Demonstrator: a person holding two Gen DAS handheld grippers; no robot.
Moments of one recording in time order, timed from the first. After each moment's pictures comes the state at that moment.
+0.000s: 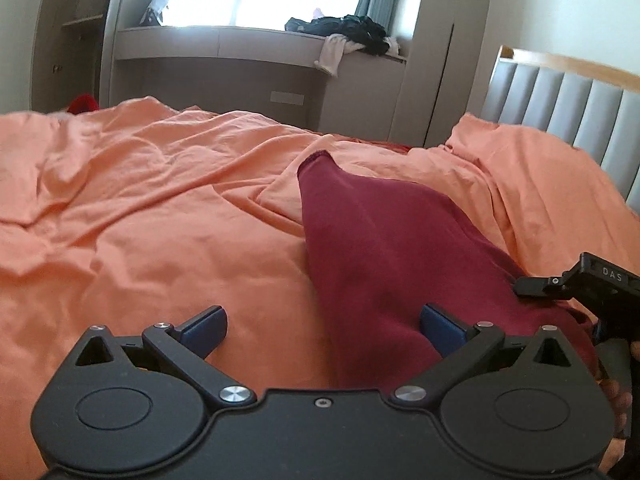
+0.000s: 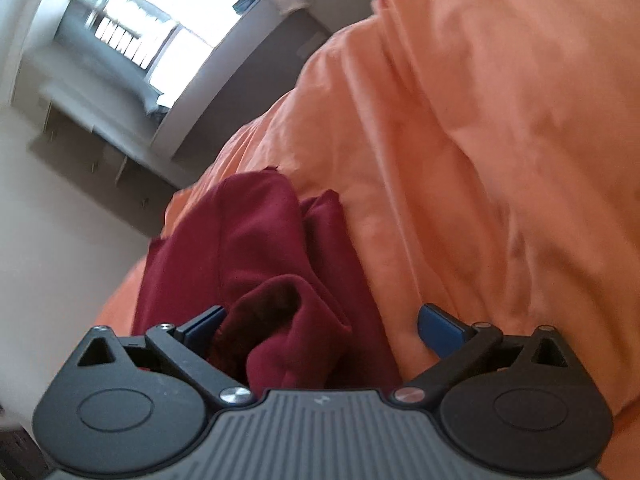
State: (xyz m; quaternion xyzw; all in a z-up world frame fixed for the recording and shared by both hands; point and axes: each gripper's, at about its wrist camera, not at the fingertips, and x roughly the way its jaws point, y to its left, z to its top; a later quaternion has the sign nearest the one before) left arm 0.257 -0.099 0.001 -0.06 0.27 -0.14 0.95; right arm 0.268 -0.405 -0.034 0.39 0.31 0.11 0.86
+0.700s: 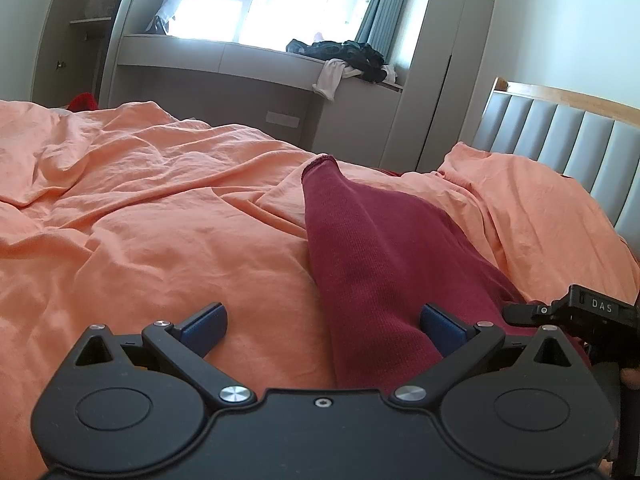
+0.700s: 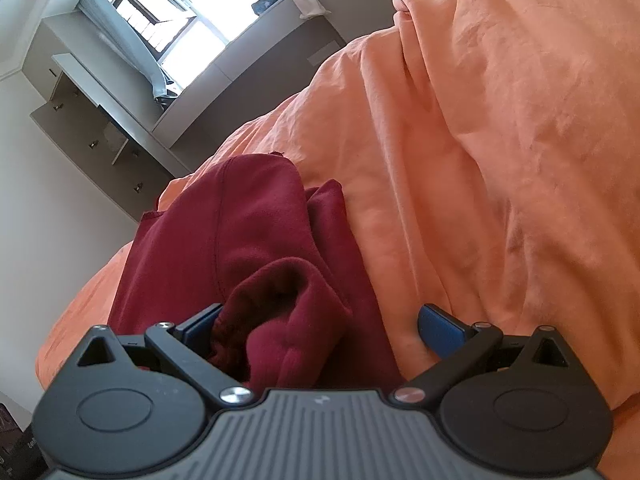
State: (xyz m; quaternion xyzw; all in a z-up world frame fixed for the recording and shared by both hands) left arm 0.251 -0.091 -0.016 -0.09 0.23 -0.15 0.96; right arm 0.264 -0.388 -0.037 0.31 0.30 0.11 0.89
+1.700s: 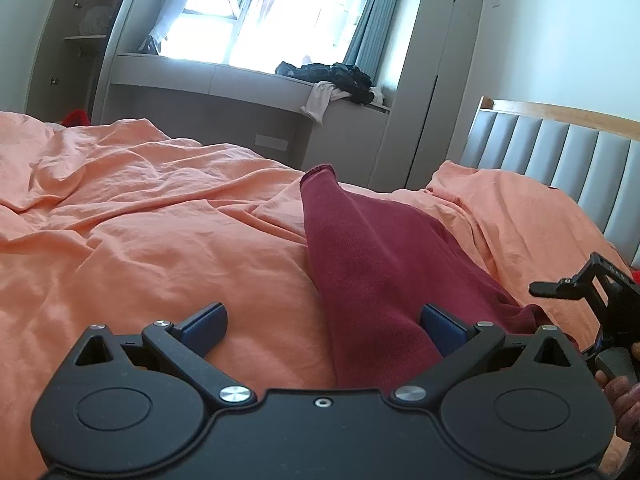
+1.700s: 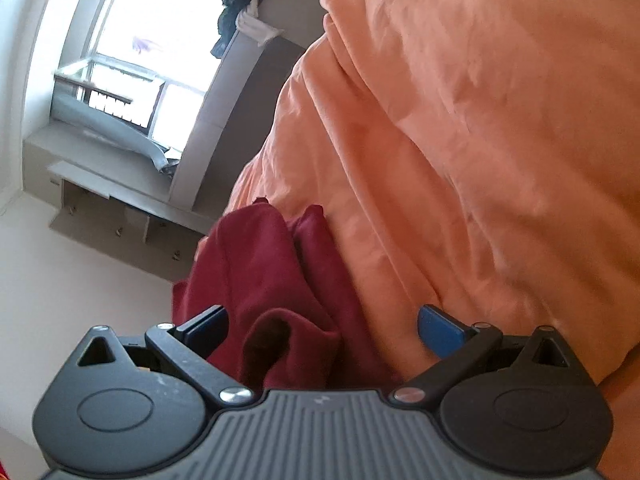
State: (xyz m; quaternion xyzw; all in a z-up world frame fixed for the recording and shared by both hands) left arm 0.241 -0.083 -0.030 -0.09 0.19 -0.17 0.96; right arm 0.246 -0.434 -0.055 0.48 0.28 0.12 0.82
